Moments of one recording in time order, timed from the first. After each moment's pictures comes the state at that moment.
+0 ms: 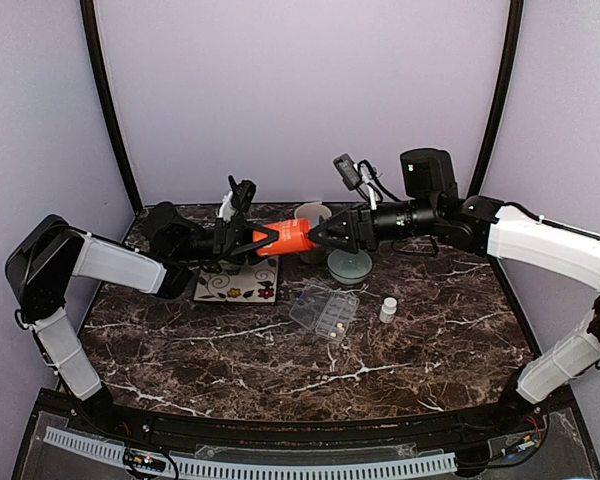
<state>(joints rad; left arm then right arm) -0.58 1.73 0.85 1.28 1.08 -1.27 0.79 1.43 1.22 -0.15 -0.61 0.26</state>
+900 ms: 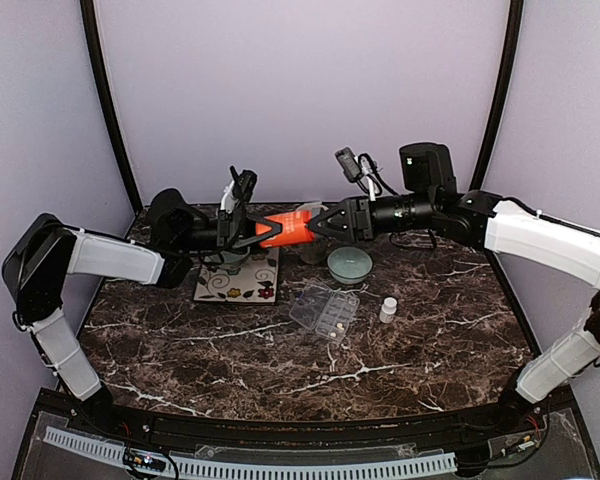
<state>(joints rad) -0.58 1.72 0.92 1.13 1.08 -1.13 0.77 1.45 1.25 -0.15 -0.60 0.35</state>
